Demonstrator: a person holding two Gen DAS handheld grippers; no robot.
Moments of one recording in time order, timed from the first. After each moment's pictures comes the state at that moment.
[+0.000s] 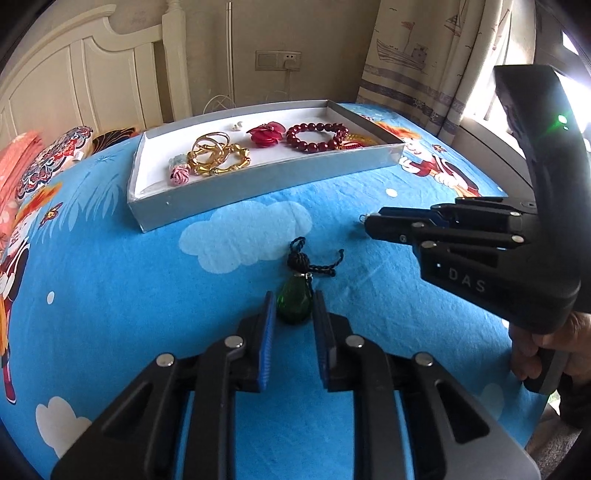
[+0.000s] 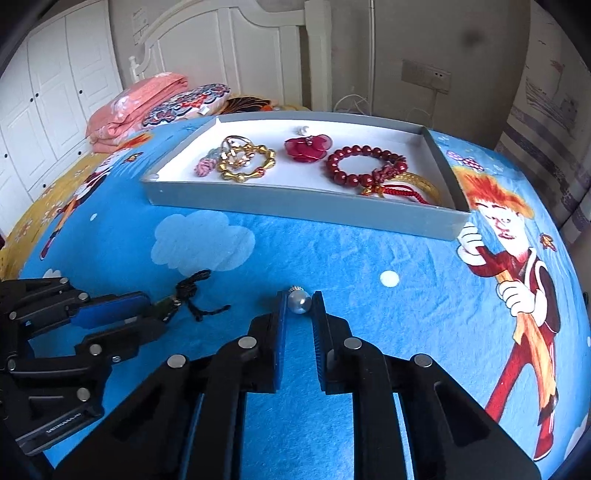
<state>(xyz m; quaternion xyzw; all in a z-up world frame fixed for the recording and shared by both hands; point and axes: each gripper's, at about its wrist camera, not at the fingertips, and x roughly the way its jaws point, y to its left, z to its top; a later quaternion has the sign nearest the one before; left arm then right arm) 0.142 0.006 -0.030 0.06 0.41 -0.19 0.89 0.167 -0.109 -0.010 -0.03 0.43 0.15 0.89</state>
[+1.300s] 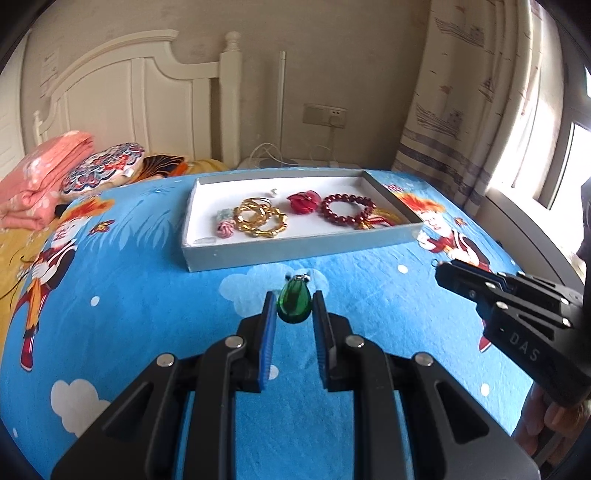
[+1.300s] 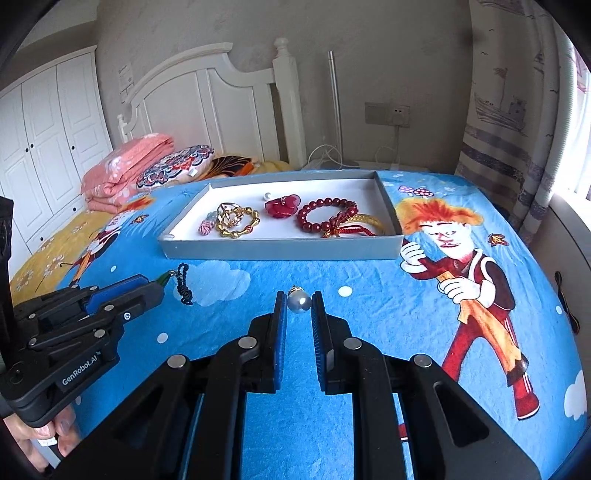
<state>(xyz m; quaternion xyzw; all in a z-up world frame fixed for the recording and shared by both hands) 0.123 0.011 0.015 -0.01 0.33 -0.10 0.94 0.113 -0.145 0.035 0.03 0.34 0.11 0.93</state>
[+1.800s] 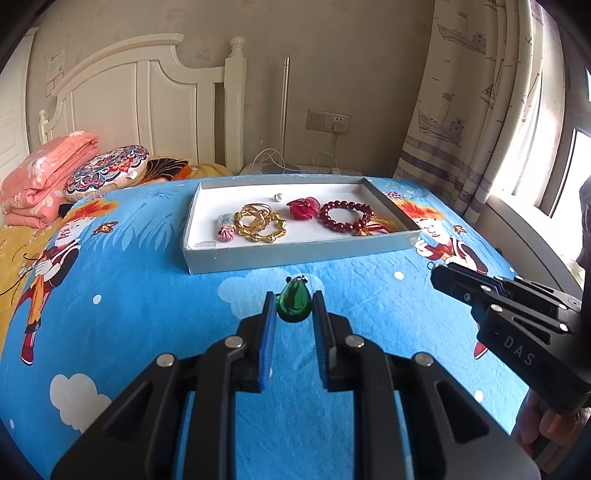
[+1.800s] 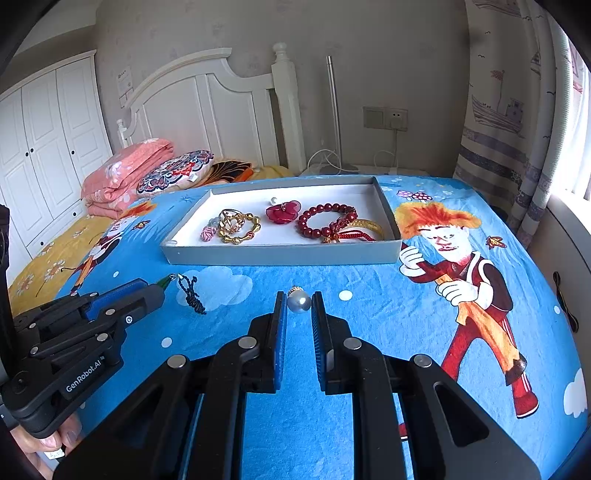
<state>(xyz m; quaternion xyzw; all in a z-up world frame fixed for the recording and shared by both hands) 0.118 0.007 0.019 -0.01 0.32 -0.09 0.94 0.110 -0.144 0.038 0.03 0.33 0.11 0.94</state>
